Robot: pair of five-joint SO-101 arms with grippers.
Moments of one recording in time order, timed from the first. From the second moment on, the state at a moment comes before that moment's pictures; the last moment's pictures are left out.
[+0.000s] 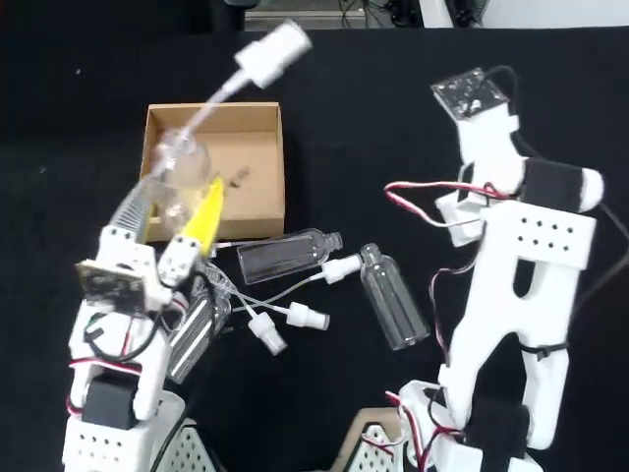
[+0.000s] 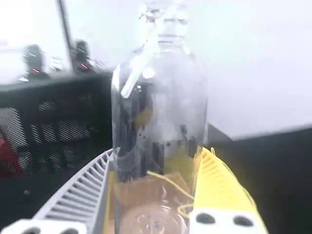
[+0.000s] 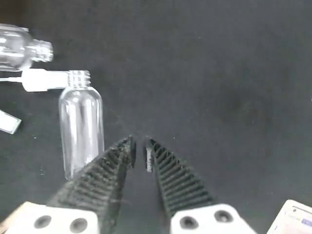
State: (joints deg) left arm 4.0 -104.0 83.1 19.0 -4.8; right arm 12.1 -19.6 4.6 93.7 33.8
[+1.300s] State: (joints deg) left arm 0.0 -103.9 95.5 1.7 -1.5; right arm -15.4 -25.0 -7.2 99.3 32.7
